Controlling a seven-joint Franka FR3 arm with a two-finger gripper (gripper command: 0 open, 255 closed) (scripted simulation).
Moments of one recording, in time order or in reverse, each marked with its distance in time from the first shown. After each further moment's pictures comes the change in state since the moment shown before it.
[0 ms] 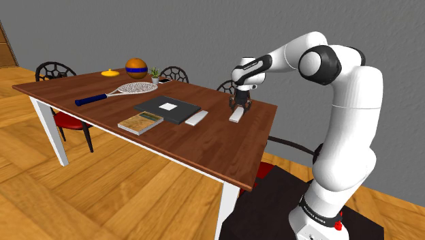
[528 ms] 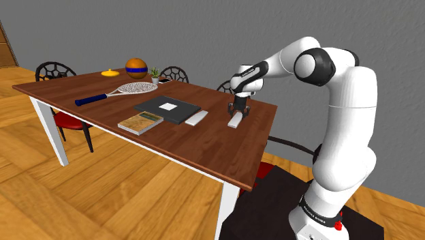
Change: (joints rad) arm -0.001 0.048 0.004 -0.039 0.008 0.087 -0.002
